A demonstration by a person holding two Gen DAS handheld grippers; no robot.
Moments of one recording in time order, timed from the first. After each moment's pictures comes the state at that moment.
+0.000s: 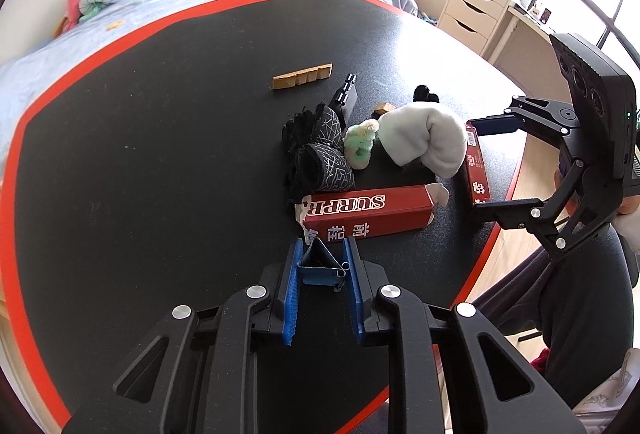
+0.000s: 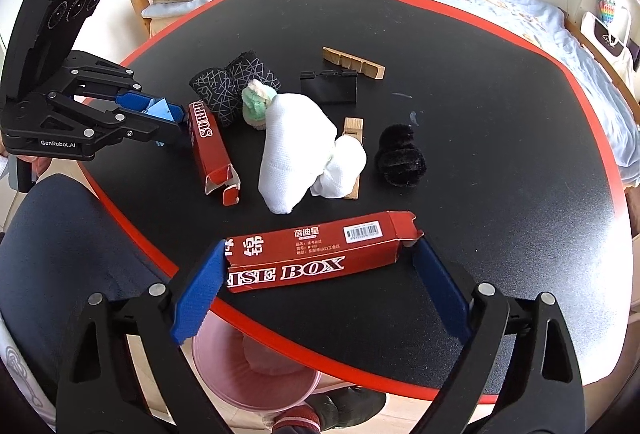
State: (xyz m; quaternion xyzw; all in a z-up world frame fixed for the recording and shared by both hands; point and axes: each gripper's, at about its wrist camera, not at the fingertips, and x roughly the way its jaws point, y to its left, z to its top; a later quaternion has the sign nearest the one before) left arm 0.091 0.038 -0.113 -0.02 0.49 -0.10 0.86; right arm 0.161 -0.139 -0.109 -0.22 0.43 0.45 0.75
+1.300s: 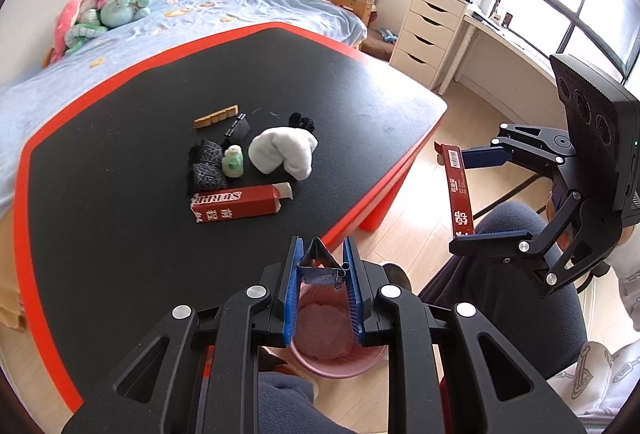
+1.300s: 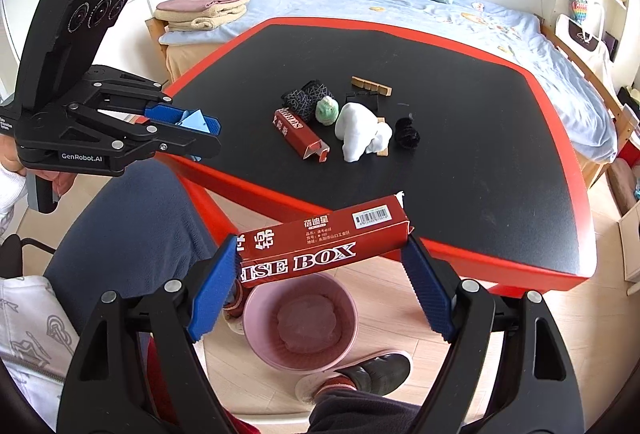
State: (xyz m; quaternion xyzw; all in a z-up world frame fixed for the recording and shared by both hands) left arm 0.023 -0.027 -0.051 -0.01 0.45 -0.14 0.88; right arm 0.060 -0.209 -0.040 -0.18 0.41 0.45 0.78
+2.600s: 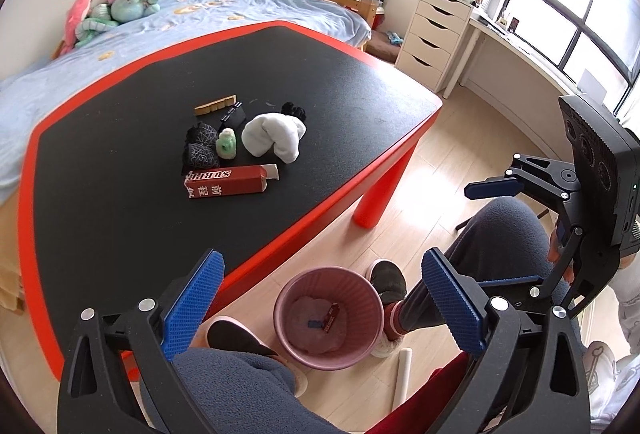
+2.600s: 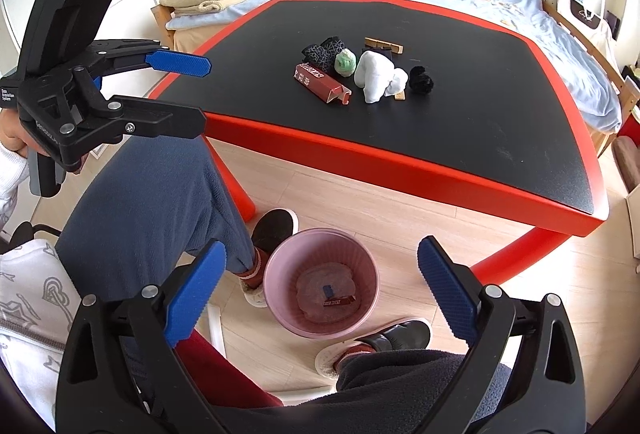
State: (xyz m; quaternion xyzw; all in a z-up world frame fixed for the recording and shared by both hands) left arm 0.001 -0.041 -0.054 -0.03 0.45 -0.12 0.89; right arm 0.023 -0.231 -0.059 -0.18 0.43 0.45 0.76
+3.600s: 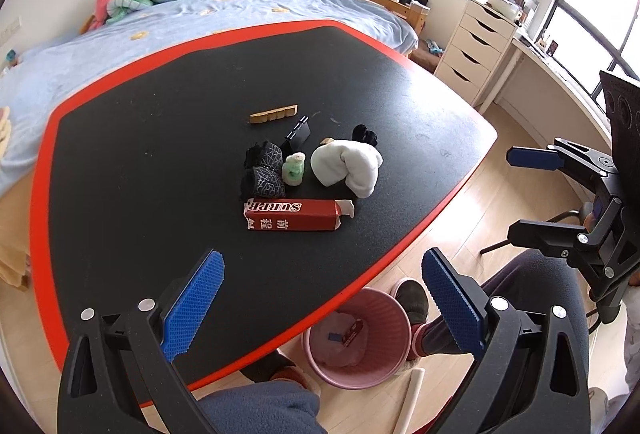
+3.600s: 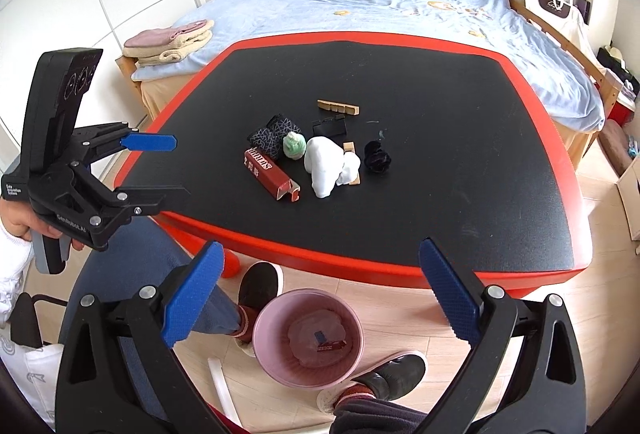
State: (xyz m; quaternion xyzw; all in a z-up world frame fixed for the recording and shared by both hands) left arm 0.054 0.005 -0.059 -0.06 0.46 -0.07 0.88; right arm 0.100 -0.198 -0.022 -0.12 0.43 0.41 0.80
